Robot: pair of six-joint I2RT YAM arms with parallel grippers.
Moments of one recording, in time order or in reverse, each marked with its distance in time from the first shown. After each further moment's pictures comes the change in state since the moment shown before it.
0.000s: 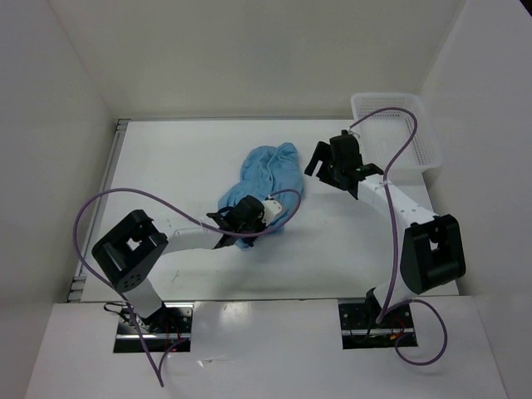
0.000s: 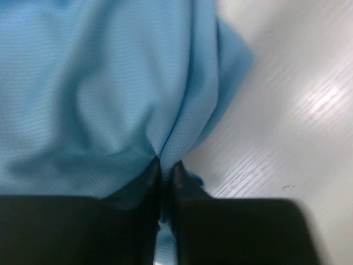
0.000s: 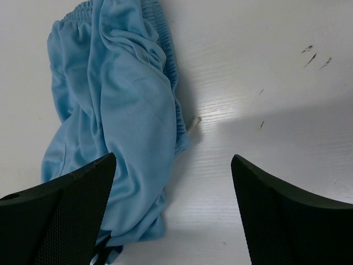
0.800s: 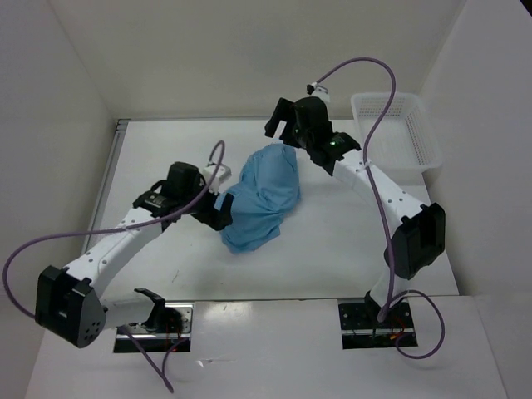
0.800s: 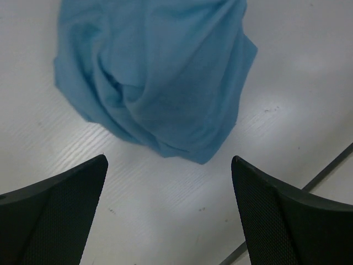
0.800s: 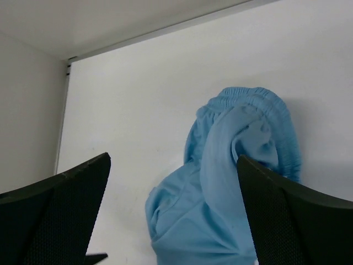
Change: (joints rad) left arm 0.452 -0.483 0.100 -0.527 0.359 0.002; right arm 0.251 0.146 0.497 -0.046 0.136 0.018
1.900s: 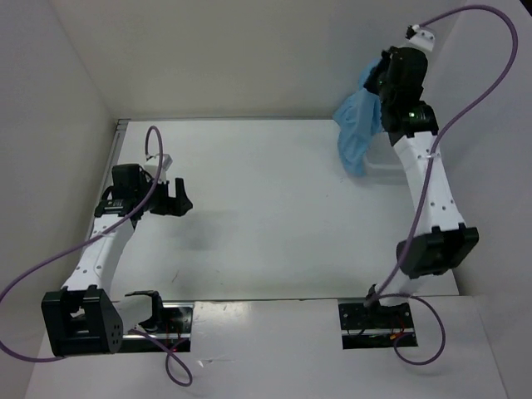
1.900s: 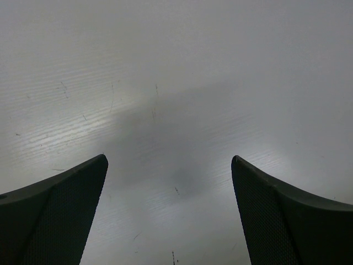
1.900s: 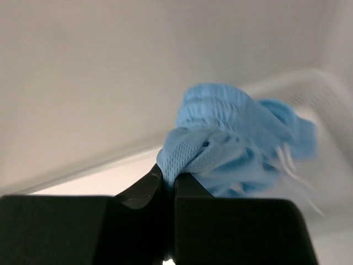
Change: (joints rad) left arm 0.460 -0.055 -0.098 0.058 0.132 0.000; right arm -0.539 0.025 0.303 -0.081 0.010 -0.309
